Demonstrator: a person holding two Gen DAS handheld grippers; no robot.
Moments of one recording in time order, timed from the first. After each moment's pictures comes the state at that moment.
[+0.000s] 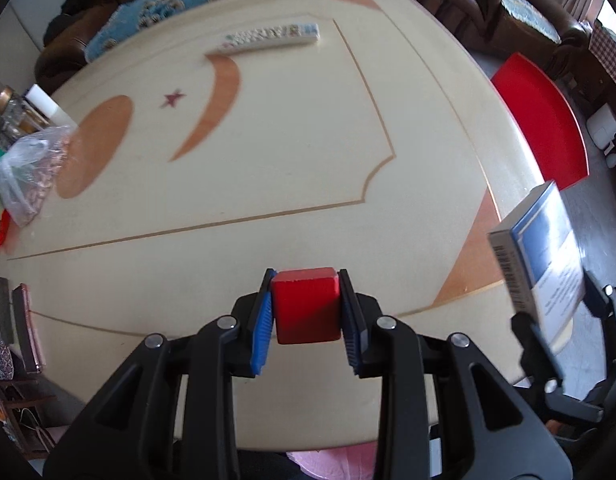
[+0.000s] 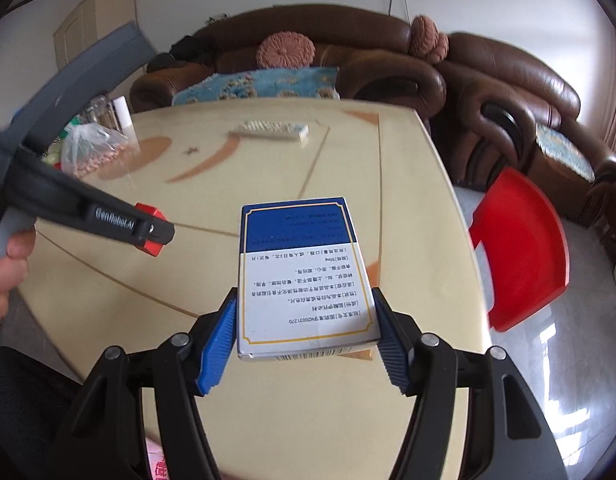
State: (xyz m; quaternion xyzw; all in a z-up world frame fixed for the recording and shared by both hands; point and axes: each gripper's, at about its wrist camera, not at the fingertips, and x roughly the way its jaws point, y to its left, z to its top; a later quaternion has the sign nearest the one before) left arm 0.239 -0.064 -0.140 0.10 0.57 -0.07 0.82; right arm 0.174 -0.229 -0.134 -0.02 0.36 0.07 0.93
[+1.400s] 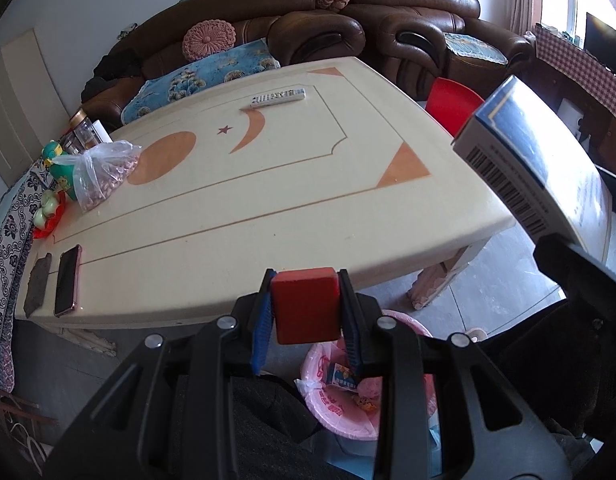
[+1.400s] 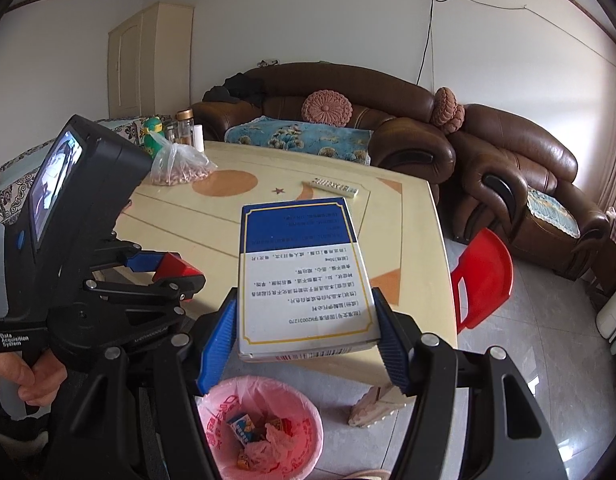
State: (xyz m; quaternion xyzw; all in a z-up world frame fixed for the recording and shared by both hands) left arm 0.015 -0.024 -0.057 0.13 0.42 -0.10 0.89; right arm -0.041 -0.165 -0.027 -0.07 0.29 0.10 0.95
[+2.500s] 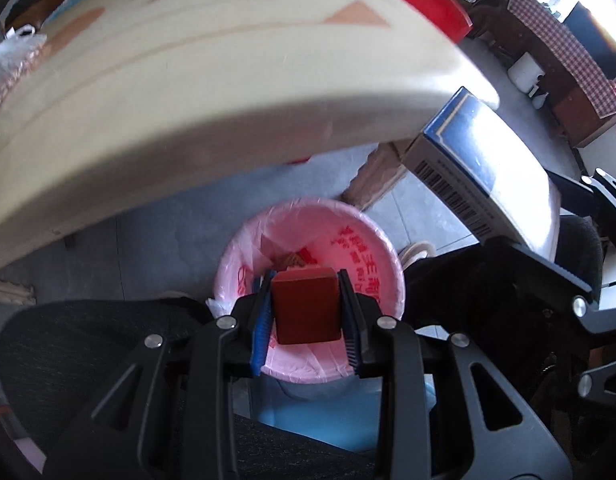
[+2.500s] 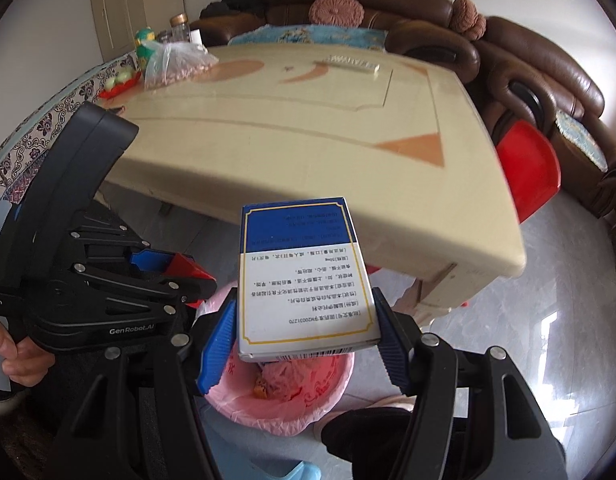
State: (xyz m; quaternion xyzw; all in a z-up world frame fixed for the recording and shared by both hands) left arm 0.016 -0.021 -0.205 0.07 0.58 -0.21 0.78; right arm -0.027 -0.161 -0.171 -0.04 0.46 0.12 0.88
